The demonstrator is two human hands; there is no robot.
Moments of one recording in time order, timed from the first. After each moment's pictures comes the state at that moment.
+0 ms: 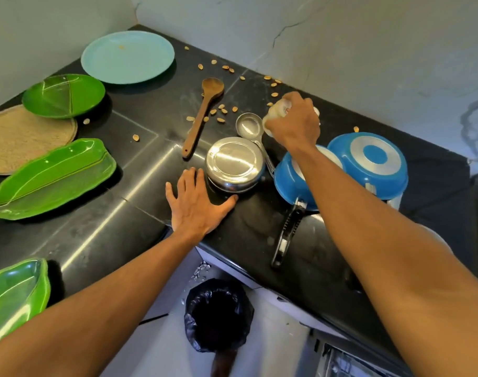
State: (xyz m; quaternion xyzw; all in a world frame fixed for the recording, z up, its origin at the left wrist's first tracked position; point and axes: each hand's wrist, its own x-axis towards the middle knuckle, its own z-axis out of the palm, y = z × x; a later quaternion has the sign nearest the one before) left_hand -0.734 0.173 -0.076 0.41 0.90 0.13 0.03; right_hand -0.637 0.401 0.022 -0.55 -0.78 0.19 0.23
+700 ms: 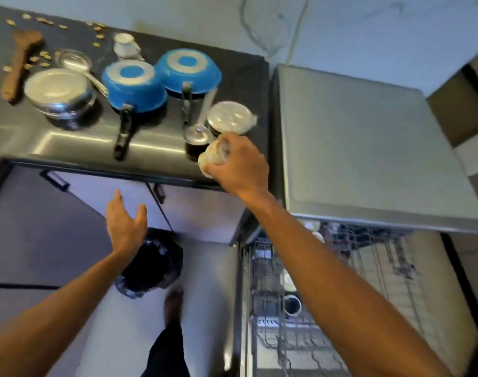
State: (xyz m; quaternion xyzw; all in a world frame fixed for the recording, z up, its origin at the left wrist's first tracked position) left_hand -0.471 0.013 -0.145 0.39 0.82 0.37 0.20; right_hand -0.237 0.112 0.027 -0.61 -0.72 0.21 0.25
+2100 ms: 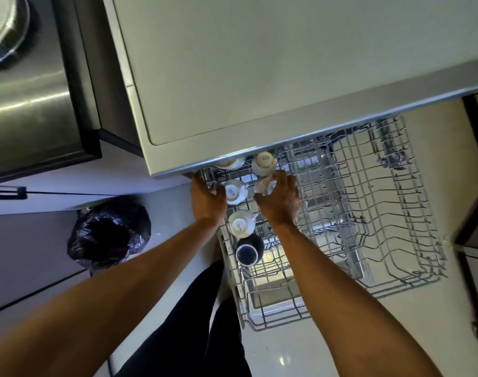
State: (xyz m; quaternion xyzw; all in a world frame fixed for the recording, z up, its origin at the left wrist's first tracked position) left_hand -0.099 0.066 -0.276 0.47 0.77 0.21 0.37; right_hand 0.057 0.034 -0.291 -0.85 -0.43 0.28 0.15
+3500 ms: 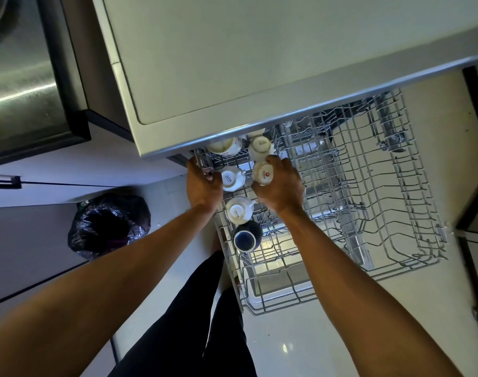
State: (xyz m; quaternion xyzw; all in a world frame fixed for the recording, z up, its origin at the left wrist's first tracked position) left_hand -0.098 0.062 -0.275 0.49 0.76 0.23 0.37; right_hand 0.075 0.027 -0.276 -0.80 -0.53 0.27 0.11
